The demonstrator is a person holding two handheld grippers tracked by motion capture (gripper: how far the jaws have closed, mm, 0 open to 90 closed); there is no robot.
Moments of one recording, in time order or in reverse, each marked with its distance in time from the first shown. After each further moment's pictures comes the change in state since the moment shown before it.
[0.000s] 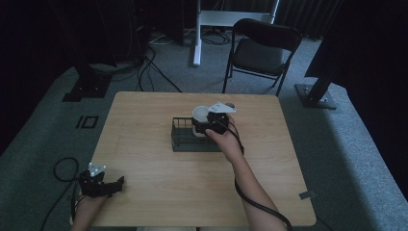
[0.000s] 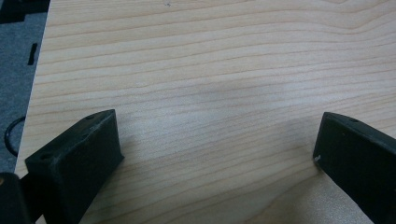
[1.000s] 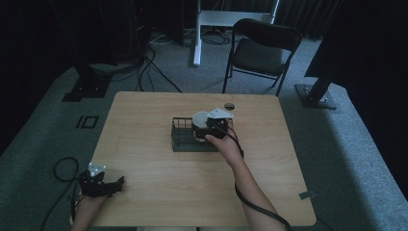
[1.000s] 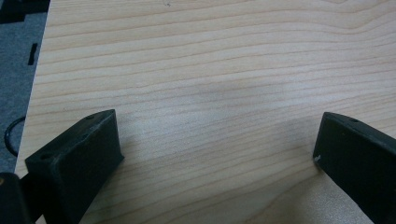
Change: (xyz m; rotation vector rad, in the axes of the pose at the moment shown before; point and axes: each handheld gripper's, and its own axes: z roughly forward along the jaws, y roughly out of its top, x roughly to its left) left arm 0.000 0.000 0.000 0.000 0.000 0.000; right arm 0.000 -0.021 0.008 0.042 0.002 -0.031
